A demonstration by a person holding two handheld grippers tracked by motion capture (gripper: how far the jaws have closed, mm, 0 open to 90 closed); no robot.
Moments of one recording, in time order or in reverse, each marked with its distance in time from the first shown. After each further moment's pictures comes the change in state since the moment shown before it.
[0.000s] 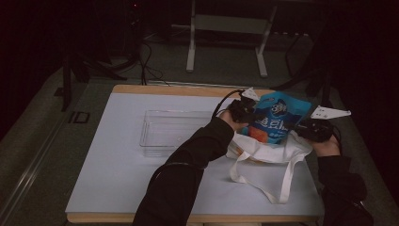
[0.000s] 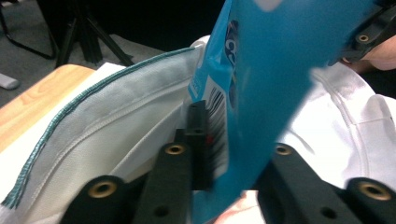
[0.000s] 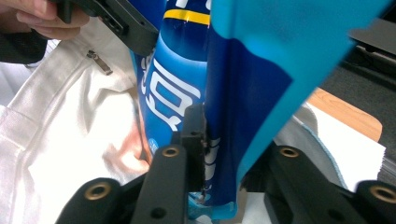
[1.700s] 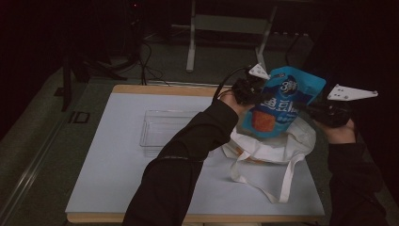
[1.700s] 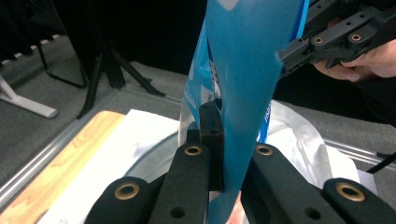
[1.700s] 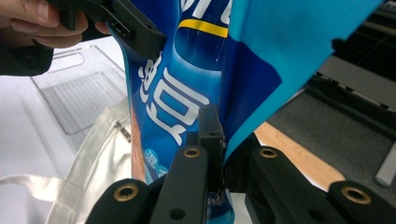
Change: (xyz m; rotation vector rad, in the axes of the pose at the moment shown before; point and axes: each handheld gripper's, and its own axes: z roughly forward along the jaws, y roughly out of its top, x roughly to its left) left arm -0.034 0.081 -0.071 -0.053 0.093 0.088; right arm 0.017 0.084 -0.048 -0.102 -0.028 -0.066
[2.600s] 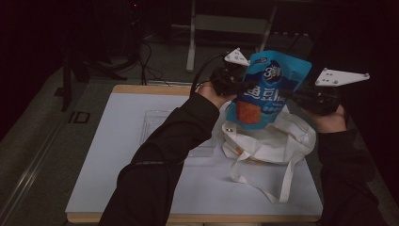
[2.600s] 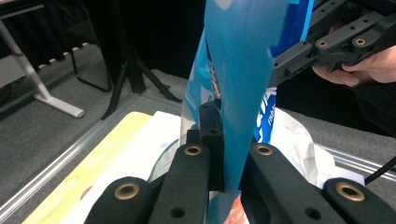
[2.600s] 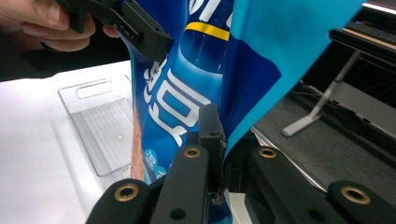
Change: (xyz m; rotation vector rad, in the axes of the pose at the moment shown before) left arm 0.003 0.003 -0.080 -0.023 0.078 -0.025; right arm 0.034 0.063 0.020 -0.040 0.075 -0.070
